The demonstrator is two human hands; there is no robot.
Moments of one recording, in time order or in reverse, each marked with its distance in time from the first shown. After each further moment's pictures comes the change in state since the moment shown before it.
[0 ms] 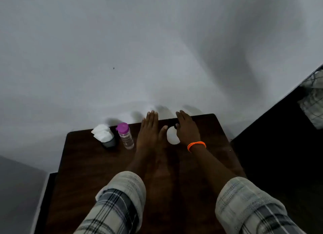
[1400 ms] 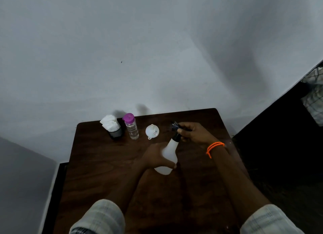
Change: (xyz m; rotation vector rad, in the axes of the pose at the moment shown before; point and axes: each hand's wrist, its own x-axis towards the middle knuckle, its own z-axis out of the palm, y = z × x) left_hand -0.099 0.017 -0.029 -0.419 -0.577 -0.120; right_hand -0.072 -0.007 -0.064 1.043 -0.467 0.231
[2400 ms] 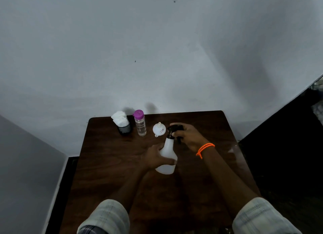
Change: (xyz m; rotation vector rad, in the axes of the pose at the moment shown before) left_hand -0.043 -0.009 0.005 -0.216 0.133 -0.149; right_hand 0.001 -0.003 0.060 0.164 0.049 0.087
